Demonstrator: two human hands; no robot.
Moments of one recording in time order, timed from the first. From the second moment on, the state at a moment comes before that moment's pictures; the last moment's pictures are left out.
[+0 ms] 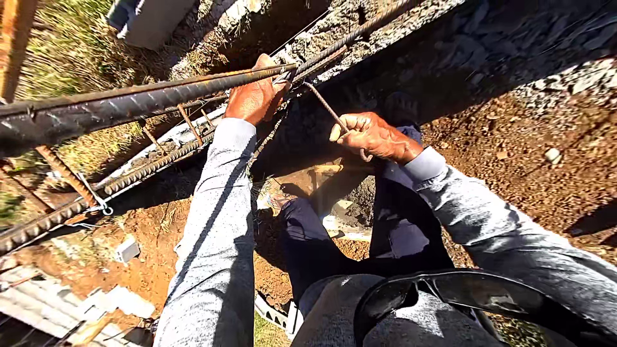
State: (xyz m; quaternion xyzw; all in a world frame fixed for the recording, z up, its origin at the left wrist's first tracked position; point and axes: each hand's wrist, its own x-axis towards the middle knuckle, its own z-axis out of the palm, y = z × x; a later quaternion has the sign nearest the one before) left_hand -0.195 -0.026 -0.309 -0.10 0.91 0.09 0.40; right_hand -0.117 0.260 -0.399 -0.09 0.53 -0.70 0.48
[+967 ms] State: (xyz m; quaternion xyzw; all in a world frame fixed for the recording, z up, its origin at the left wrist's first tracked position) left_hand -0.205 -0.032 -0.271 0.10 0.85 0.35 0.39; right_hand -0.165 0.271 -0.413 -0.22 0.59 -0.61 0.48
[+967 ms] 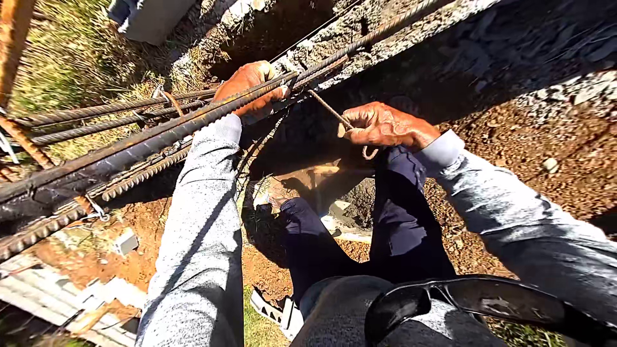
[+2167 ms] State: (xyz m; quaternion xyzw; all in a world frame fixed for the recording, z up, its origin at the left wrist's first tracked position) left_hand -0.221 -0.034 -0.305 -0.02 0.90 0.06 0.43; right_hand -0.121 0.247 -0.381 -0.10 0.55 -0.67 0.49
